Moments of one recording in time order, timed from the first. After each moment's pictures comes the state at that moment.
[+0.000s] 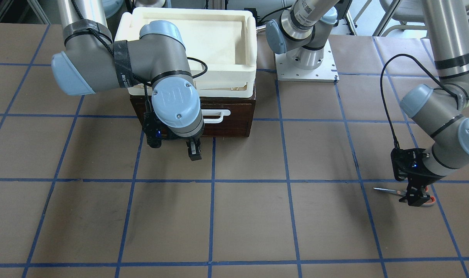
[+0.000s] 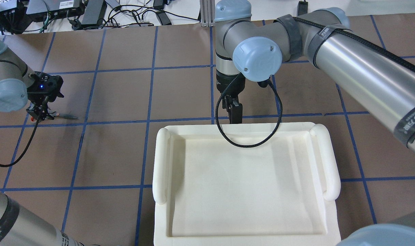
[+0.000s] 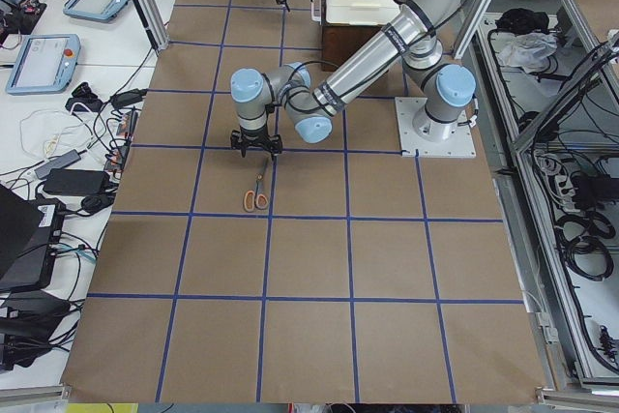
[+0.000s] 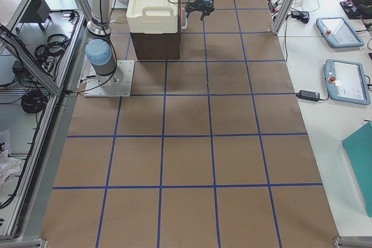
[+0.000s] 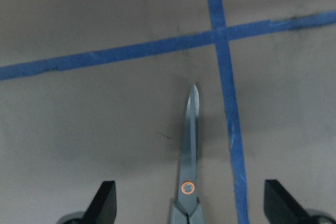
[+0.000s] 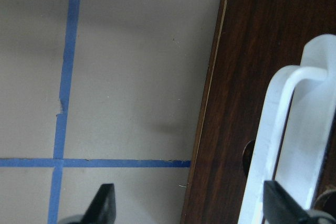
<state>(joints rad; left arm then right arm) -1.05 -2.04 -1.73 -0.92 1.62 2.25 1.87 -1.17 1.48 -1.56 -1.46 1.68</state>
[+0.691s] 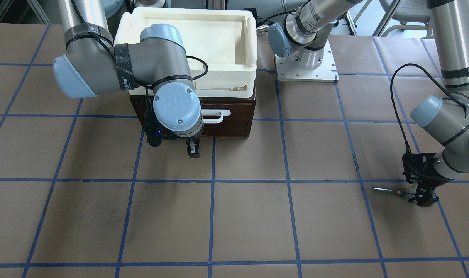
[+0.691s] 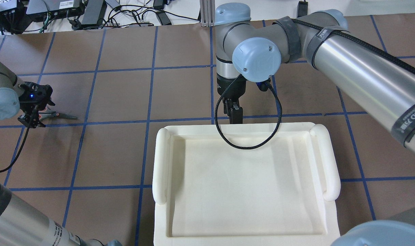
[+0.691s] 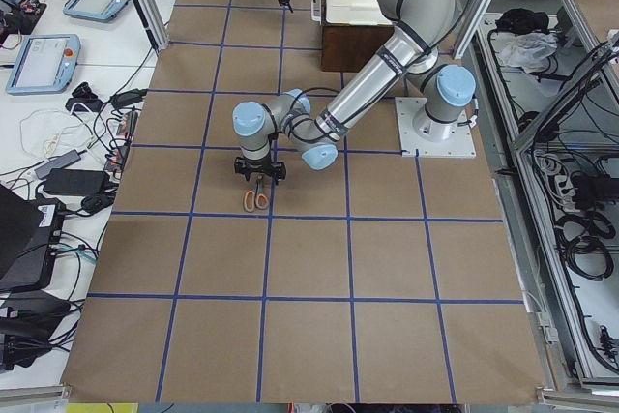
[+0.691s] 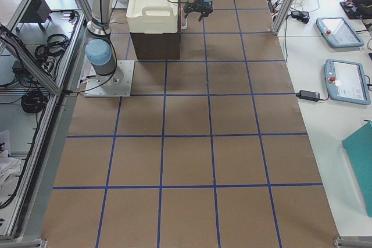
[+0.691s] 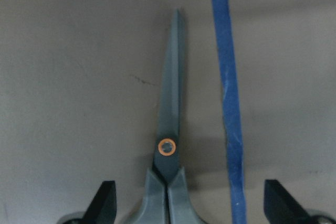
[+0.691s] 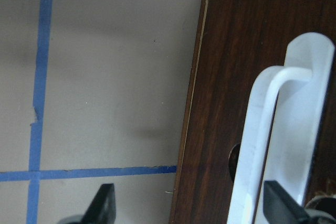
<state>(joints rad) -0.98 -2.11 -1.73 -0.86 1.61 2.28 1.87 -1.16 1.49 -1.51 -1.46 1.69</state>
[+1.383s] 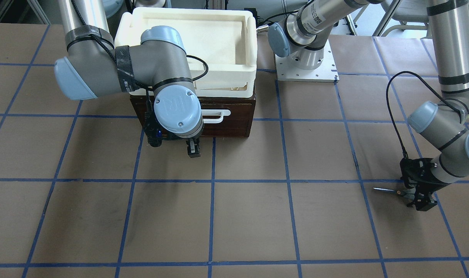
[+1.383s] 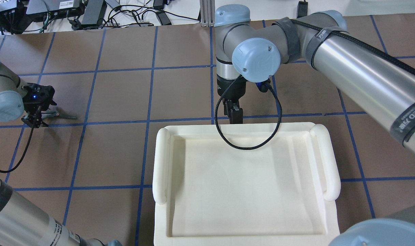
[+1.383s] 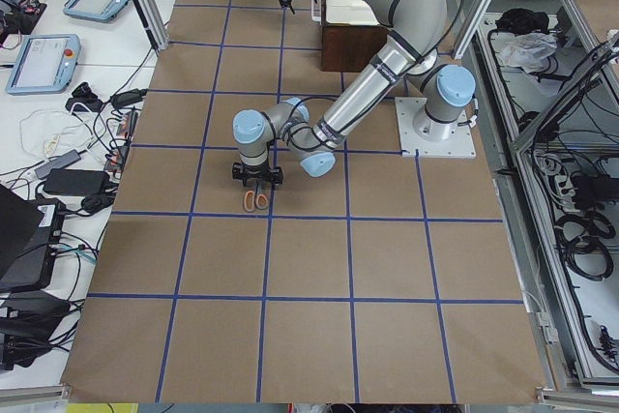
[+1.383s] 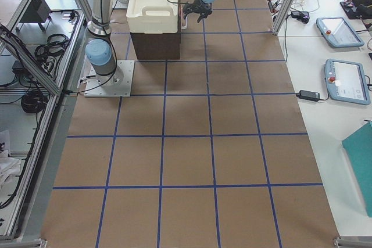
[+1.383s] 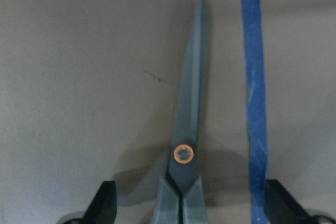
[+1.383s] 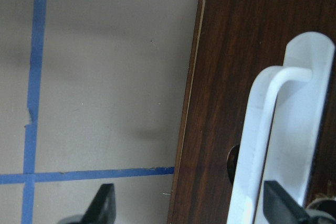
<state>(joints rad) -0.98 -2.14 -1.73 -0.82 1.59 2.25 1.87 -1.15 1.49 -1.51 -1.45 1.69</state>
